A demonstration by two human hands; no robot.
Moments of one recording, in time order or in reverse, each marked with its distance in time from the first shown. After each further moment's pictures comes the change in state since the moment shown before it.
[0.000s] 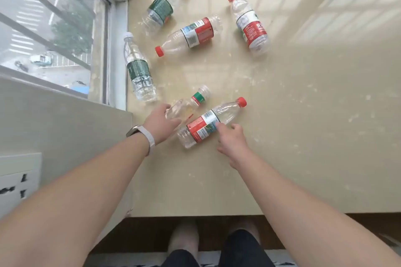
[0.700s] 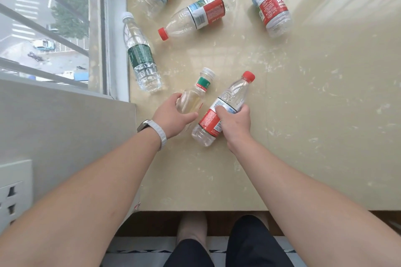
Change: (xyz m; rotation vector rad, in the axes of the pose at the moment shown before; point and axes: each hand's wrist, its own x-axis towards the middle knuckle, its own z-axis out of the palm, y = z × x) left_hand 0.012 -0.005 0.012 -0.049 -0.034 -0.001; right_hand 0.019 -0.015 0.033 0.223 0.147 -0.234
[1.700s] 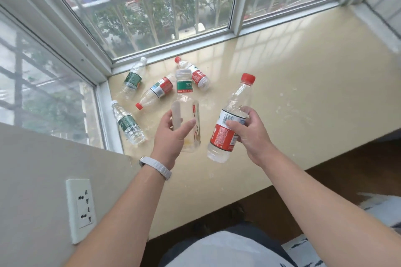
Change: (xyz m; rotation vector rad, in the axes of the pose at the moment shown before) left_hand -0.192 0.132 -0.043 -0.560 -0.091 0.358; right_hand -0.192 -0.107 -0.177 0.270 -0.128 -0.368
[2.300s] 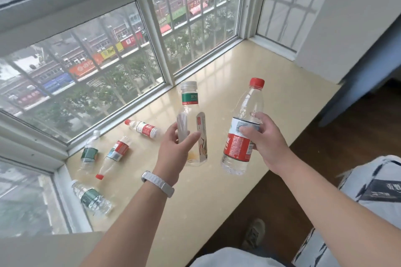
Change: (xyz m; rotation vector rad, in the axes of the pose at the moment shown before) left_hand -0.069 0.100 0.161 0.136 -0.360 0.225; right_hand -0.098 -0.080 -0.180 0.094 0.269 -0.280
